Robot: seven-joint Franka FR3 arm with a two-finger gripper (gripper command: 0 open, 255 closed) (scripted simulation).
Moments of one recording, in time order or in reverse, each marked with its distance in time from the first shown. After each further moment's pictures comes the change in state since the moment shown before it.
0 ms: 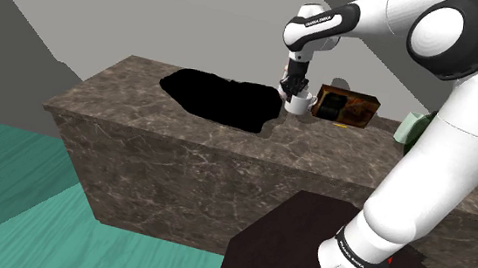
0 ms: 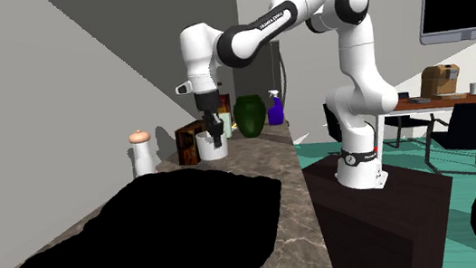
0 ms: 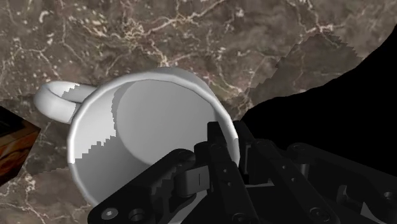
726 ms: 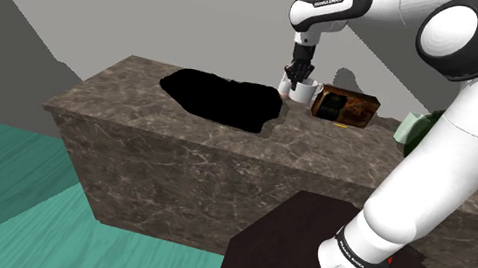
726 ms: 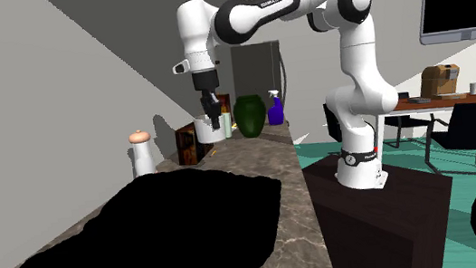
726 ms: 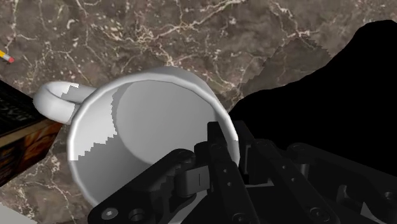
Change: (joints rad) arm 0.003 -0.040 0.001 0.103 -0.006 -0.142 -0.003
